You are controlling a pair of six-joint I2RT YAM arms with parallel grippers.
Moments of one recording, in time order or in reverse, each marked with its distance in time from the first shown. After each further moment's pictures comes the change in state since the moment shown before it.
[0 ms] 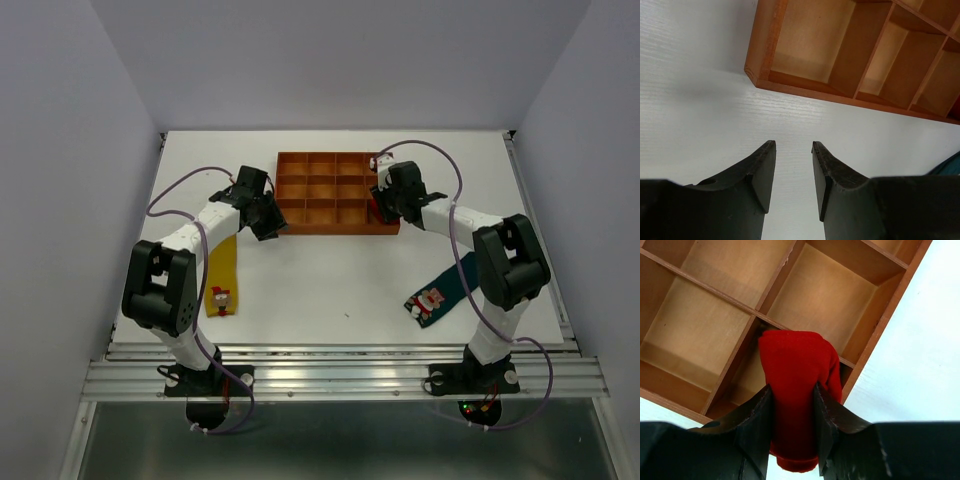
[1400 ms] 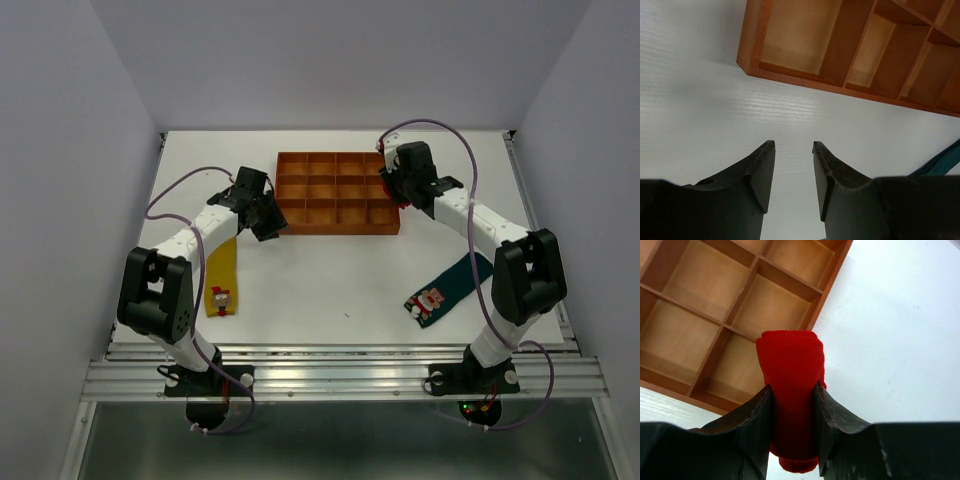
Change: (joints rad) left arm -0.013 -0.050 -0.027 0.001 0.004 -0.008; right arm 0.000 -0.128 0.115 -0.173 0.146 -0.076
